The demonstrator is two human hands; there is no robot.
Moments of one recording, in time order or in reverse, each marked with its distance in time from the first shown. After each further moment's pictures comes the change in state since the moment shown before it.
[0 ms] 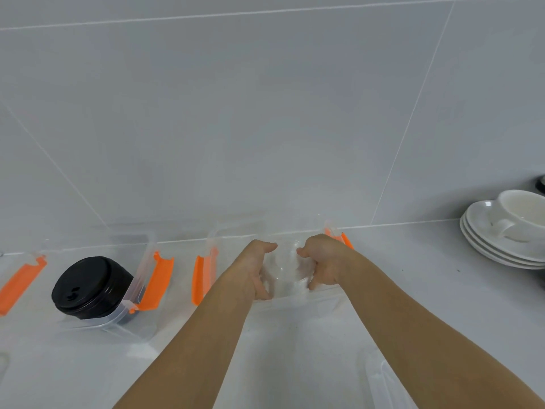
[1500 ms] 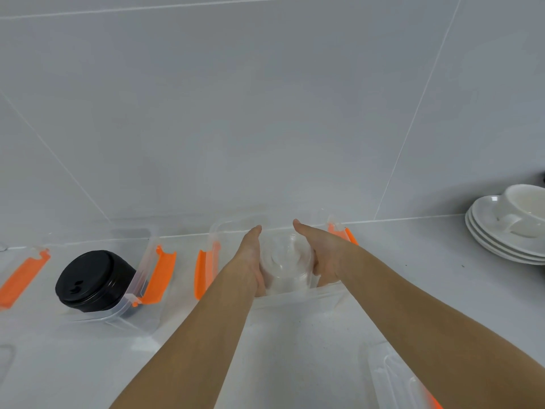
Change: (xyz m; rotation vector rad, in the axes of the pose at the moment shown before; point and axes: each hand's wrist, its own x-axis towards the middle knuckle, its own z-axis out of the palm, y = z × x) left_hand -0.004 0.001 0.000 -0.090 0.025 -0.053; right_hand 0.000 0.001 0.003 0.105 -0.050 0.117
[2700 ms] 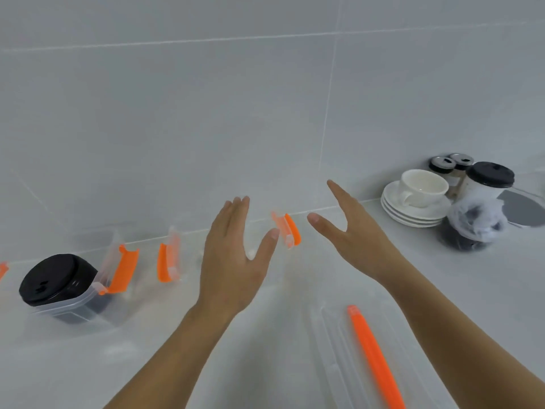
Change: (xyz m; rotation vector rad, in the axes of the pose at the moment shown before) left_hand -0.117 -0.085 0.009 0.856 0.211 1.482; right_hand -0.149 0.079 -0.088 -0.536 0.511 -0.992
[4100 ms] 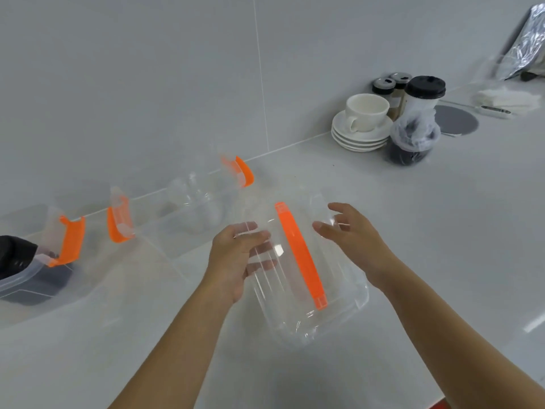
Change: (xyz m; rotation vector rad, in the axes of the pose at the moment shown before) left_hand -0.065 0.004 0.050 -0.840 -0.412 -0.853; right_hand -0.116 0.077 0.009 0.370 0.108 0.516
